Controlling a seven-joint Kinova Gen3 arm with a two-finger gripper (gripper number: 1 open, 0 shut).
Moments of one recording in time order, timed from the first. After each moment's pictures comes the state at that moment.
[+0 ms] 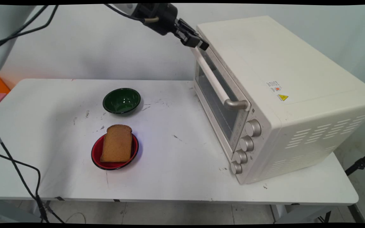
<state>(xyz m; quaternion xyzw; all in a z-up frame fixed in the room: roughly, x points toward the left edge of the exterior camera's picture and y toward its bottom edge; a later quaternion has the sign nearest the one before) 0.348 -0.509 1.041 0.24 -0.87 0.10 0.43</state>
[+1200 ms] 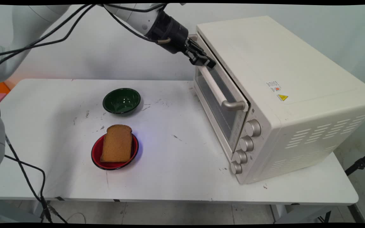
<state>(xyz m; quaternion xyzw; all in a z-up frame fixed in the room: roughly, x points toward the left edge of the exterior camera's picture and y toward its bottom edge) 0.325 -0.521 0.993 0.23 -0.88 0.08 0.41</state>
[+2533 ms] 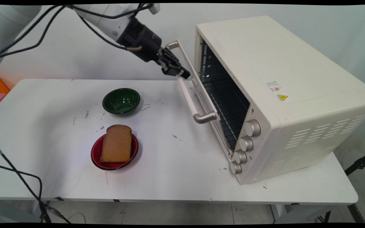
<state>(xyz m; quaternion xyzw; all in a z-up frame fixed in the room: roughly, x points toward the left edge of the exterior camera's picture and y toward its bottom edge) 0.380 -0.479 0.993 0.23 -0.89 0.06 0.38</state>
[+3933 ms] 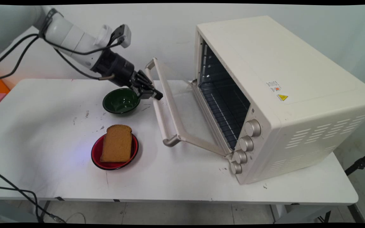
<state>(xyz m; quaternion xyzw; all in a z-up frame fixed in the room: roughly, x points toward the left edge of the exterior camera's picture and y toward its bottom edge) 0.441 -0.428 0.928 0.26 -0.89 0.07 0.36</state>
